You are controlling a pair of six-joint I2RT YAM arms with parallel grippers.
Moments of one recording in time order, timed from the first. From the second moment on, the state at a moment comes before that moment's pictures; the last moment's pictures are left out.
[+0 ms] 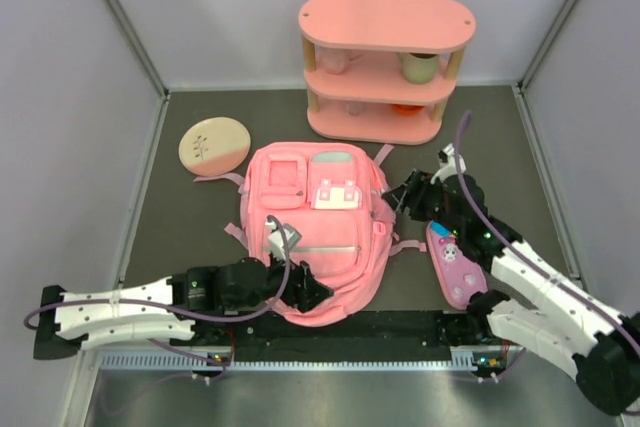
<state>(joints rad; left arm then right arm) -1.36 0.56 0.38 -0.23 -0.20 -0.75 0.54 0.81 0.52 -0.10 0.01 0.71</state>
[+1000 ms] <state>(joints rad) -1.35 0.41 0.48 -0.73 -0.76 -0.98 0.44 1.27 0.71 -0.13 -0.28 1.06</state>
